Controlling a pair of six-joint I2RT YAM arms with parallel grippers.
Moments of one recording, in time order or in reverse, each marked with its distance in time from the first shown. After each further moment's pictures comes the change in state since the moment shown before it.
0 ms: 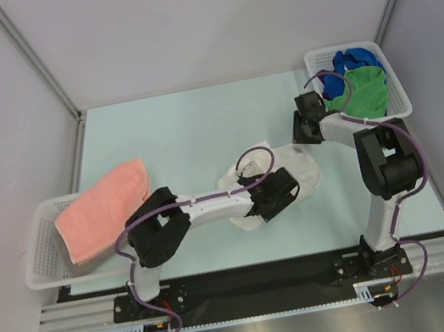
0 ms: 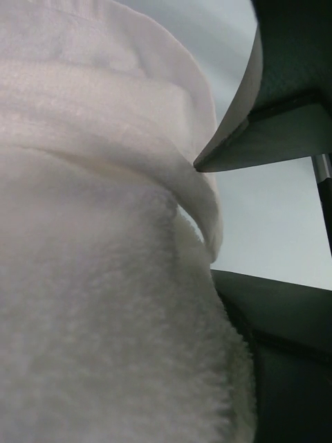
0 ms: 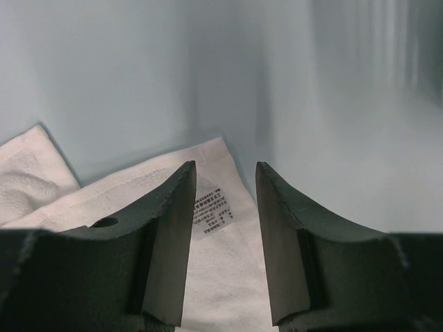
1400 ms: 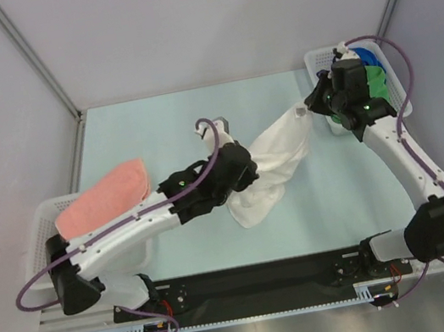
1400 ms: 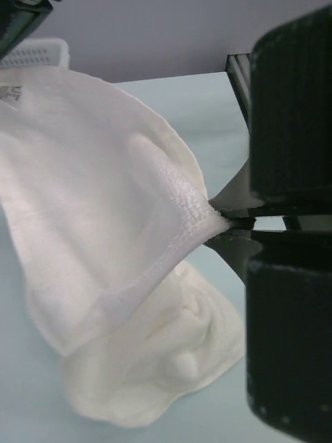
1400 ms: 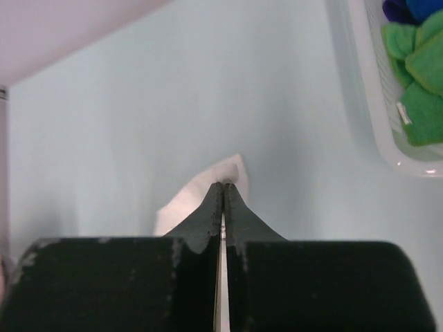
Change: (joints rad) left arm 0.019 -0.542 -0.034 -0.048 -0.190 0.510; right arm -0.031 -0.496 0.061 -0.162 -0.140 0.152
